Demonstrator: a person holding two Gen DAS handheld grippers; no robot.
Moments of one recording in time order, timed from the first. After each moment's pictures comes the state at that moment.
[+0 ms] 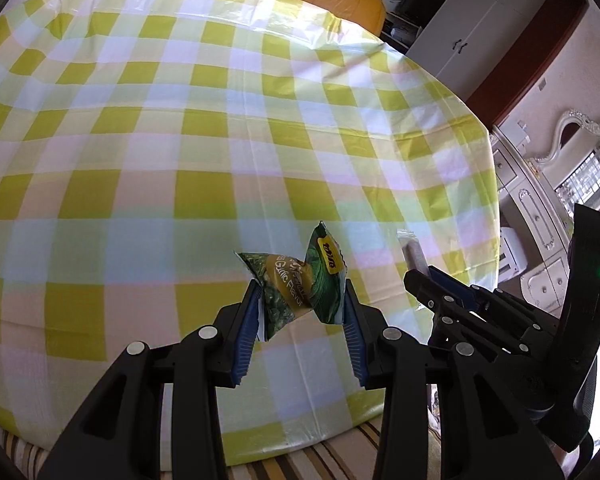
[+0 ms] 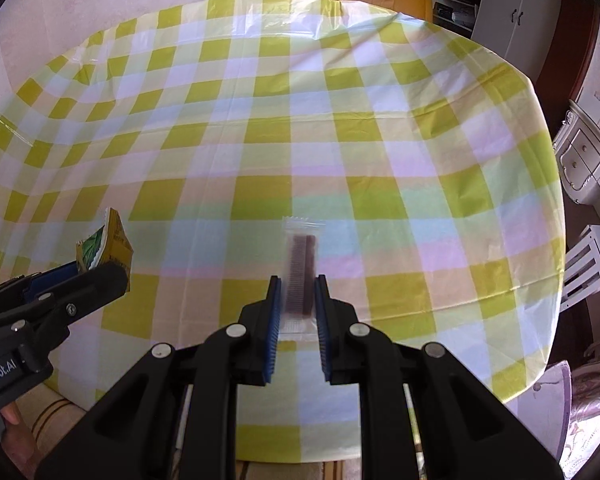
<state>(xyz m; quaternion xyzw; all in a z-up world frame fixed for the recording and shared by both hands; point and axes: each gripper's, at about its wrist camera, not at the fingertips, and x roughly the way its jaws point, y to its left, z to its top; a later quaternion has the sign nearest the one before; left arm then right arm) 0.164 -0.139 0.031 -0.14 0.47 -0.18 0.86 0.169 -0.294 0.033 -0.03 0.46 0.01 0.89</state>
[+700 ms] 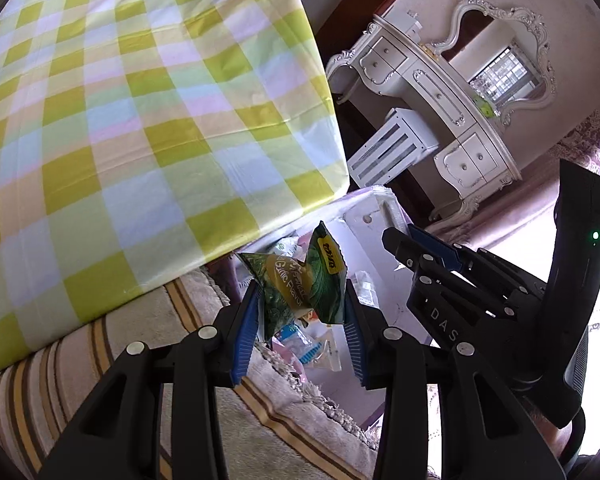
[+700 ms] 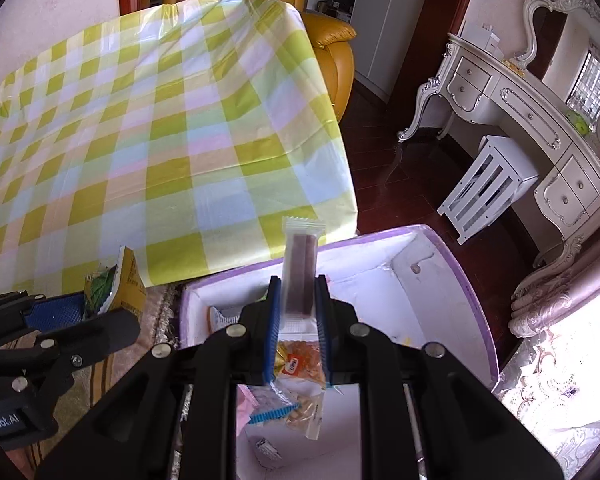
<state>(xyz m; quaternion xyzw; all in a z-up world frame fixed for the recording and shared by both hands) 0.056 -0.315 0.027 -0.06 0.53 -0.37 0.76 0.012 -0.452 0.041 0.01 0.47 -0.15 0.87</state>
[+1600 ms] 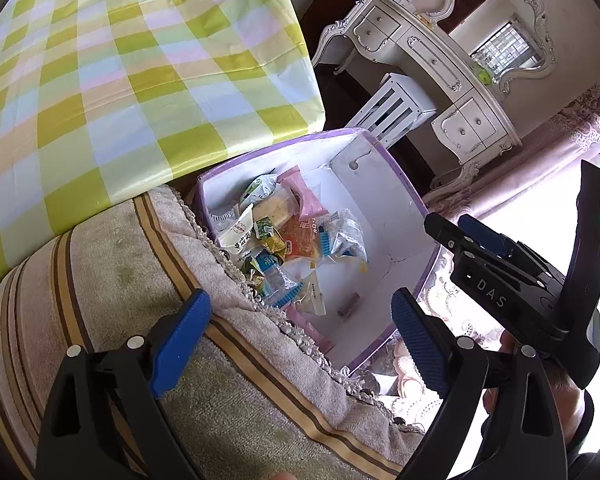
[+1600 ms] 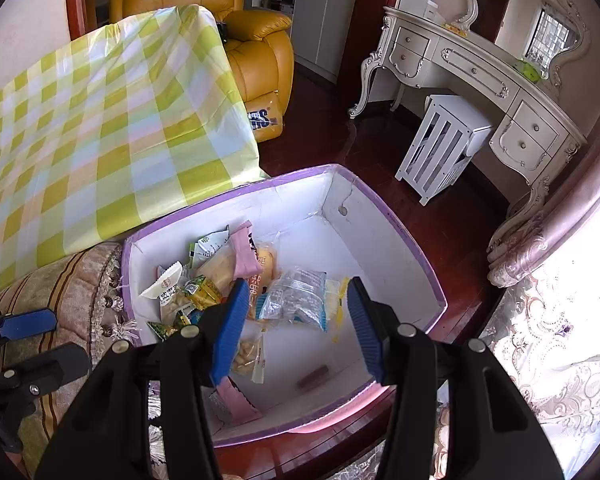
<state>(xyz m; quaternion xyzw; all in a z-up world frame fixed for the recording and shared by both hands) -0.007 -0.315 0.019 -0.03 0.56 -0.37 0.74 -0.075 -0.495 0.042 0.06 0.46 -0.22 0.86</state>
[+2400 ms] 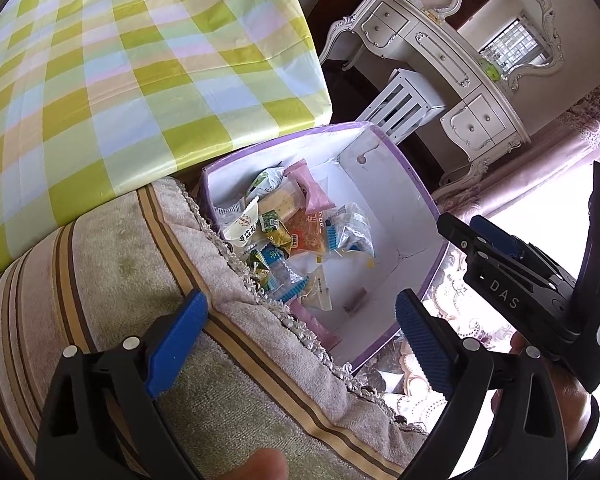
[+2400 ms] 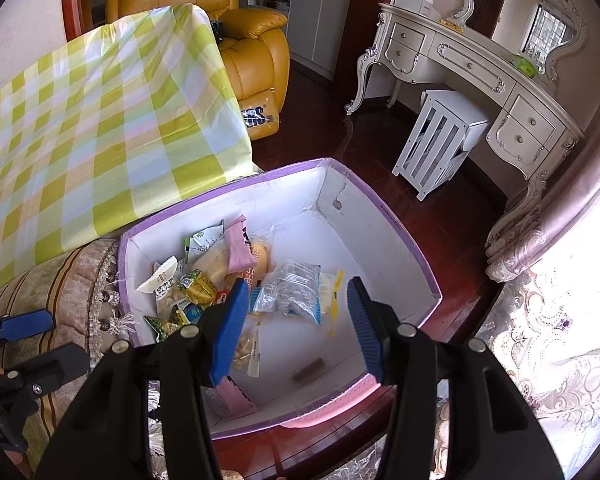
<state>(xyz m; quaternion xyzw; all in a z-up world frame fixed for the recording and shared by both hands) -0.008 -0.322 0.014 -0.02 0.56 -0.36 0.75 -0.083 -0.497 0.041 0.06 0.46 -0.22 0.86</state>
